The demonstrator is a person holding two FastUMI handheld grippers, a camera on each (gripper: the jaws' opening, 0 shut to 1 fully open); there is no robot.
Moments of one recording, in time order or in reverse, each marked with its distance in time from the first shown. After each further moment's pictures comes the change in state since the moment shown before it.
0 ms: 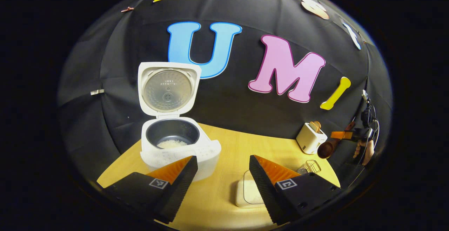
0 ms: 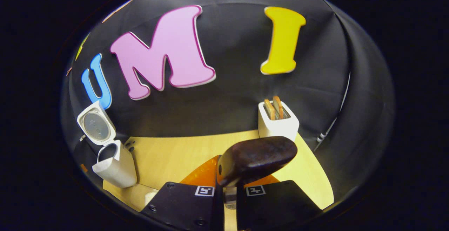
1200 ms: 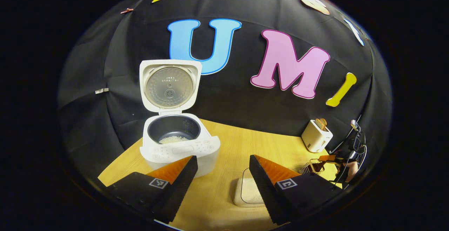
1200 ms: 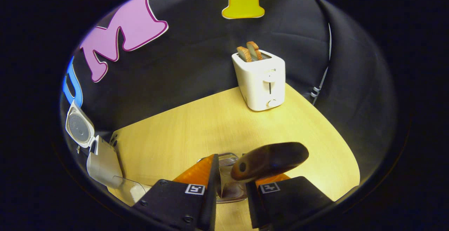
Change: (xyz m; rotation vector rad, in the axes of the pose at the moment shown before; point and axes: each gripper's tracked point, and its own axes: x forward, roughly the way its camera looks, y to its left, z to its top) left arm 0.005 0.002 0.007 0.001 -0.009 0.065; right arm 0.042 -0.047 -0.117 0.170 0.190 -0.134
